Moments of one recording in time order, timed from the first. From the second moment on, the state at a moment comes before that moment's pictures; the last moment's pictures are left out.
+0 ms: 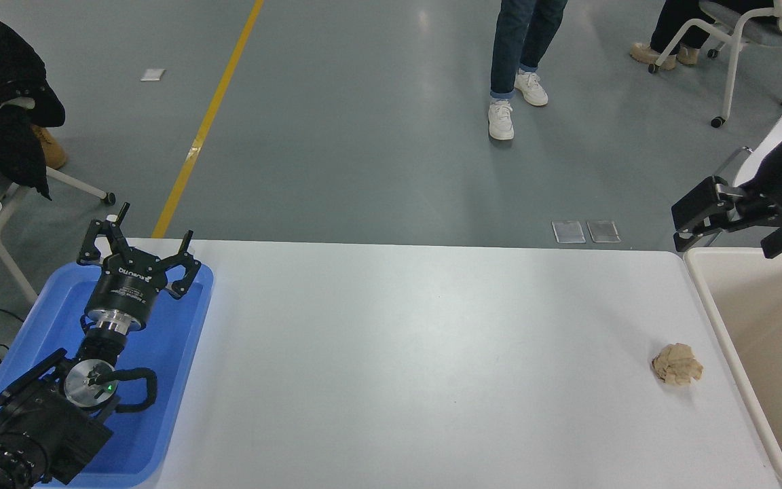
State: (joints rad) left arm -0.60 0.23 -0.89 -0.31 -0.14 -0.79 -0.36; right arm 2.34 -0.60 -1.33 1.43 -0.28 0.79 -0.13
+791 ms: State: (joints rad) left arm -0.60 0.23 -0.89 -0.31 -0.14 -0.79 -0.37; right arm 2.31 -0.60 -1.32 1.42 -0.28 0.79 -0.13
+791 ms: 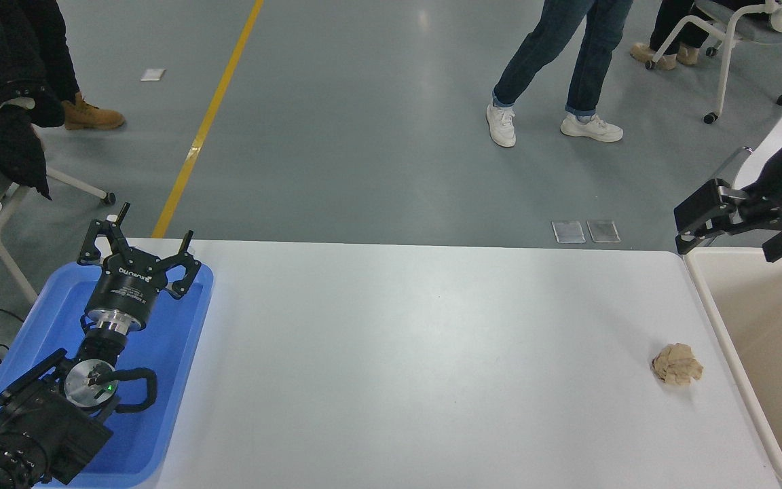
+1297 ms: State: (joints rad) left arm -0.60 0.23 -0.89 -0.31 -0.14 -0.79 -0.37; right arm 2.28 -0.60 -1.31 1.41 -0.29 0.79 -0.13
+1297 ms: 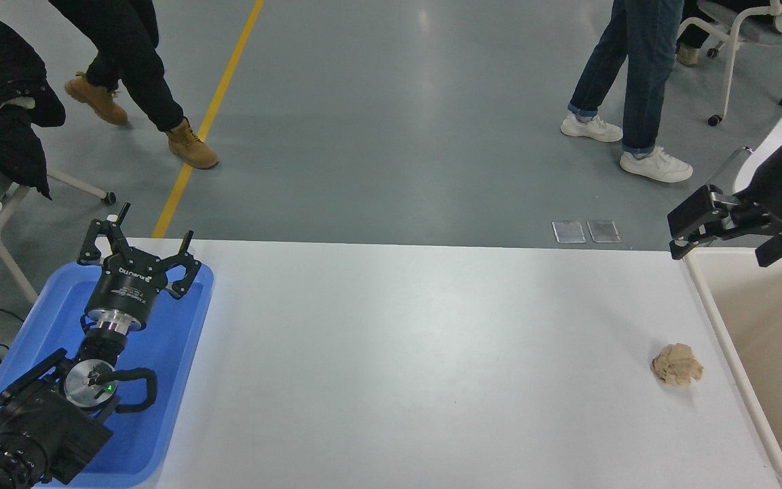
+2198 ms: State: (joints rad) left arm -0.60 0.23 -0.89 -0.31 -0.14 -0.79 -0.36; right arm 2.26 -0.62 -1.35 1.30 -0.28 0.79 -0.13
